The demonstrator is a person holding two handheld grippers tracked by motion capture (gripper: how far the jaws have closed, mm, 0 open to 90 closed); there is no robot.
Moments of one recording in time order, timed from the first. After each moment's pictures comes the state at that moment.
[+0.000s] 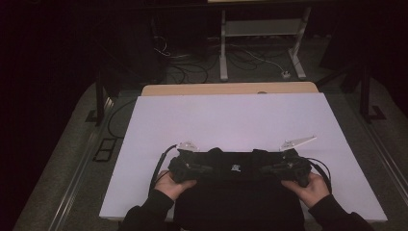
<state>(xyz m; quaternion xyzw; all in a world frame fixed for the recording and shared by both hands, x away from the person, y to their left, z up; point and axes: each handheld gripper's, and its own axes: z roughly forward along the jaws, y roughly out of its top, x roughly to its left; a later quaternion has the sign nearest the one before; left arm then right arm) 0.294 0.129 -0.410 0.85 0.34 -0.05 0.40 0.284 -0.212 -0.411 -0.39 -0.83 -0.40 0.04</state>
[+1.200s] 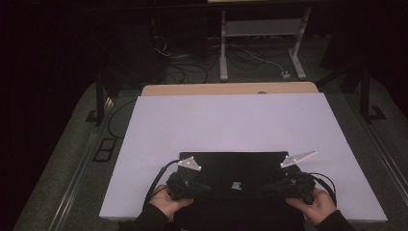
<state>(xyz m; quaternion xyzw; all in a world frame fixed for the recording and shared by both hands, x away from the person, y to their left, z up) 0.256 0.132 -0.419 0.88 0.32 -0.07 0.35 0.248 -0.213 -0.420 -0.39 -0.84 -0.37 0.09</state>
